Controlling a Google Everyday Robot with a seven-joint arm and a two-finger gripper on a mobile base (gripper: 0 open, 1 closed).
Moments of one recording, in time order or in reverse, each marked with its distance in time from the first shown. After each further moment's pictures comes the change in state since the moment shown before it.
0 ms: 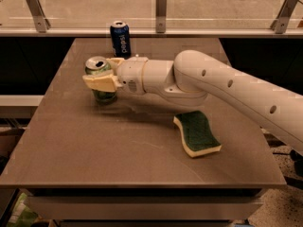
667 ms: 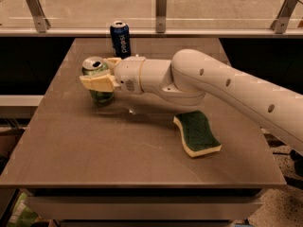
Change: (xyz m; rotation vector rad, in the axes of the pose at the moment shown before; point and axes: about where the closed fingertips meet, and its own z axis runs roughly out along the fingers) arm -0.002 0.003 0.002 -0.005 0.001 -0.002
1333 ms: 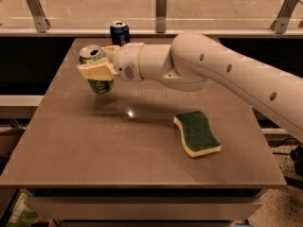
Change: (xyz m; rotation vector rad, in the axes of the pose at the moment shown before) arm -0.028 -0.005 -0.001 -0.009 0.027 -0.025
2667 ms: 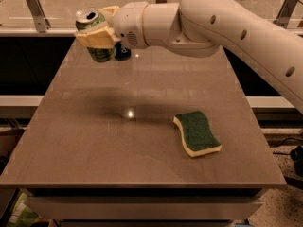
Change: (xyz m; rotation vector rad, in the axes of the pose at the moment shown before) arm -0.085 -0.016 -0.021 0.019 -0.019 -0.194
